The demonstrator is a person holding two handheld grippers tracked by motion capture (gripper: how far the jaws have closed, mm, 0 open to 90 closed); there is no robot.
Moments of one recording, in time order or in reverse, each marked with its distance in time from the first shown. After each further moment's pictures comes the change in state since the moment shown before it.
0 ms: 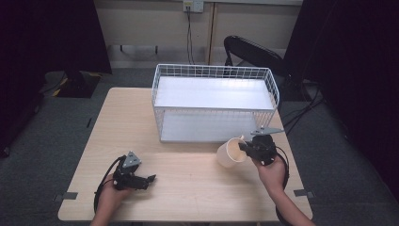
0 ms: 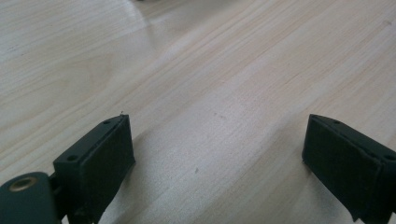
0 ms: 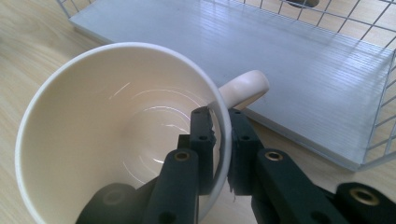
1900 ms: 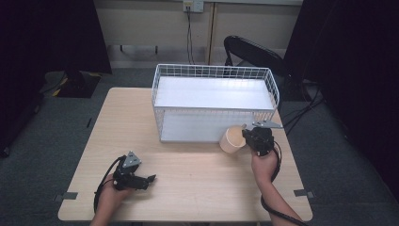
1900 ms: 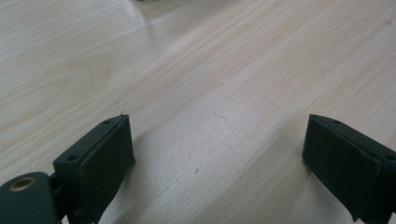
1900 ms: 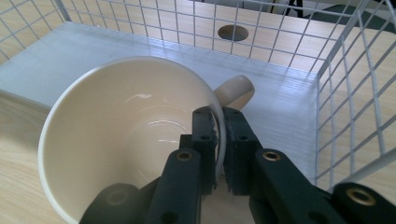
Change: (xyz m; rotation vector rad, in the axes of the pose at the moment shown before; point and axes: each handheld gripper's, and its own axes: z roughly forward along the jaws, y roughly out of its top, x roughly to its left) left arm 0.000 0.000 0.000 0.000 0.000 0.001; right arm -0.015 0.010 0.025 -0.131 -0.208 0.105
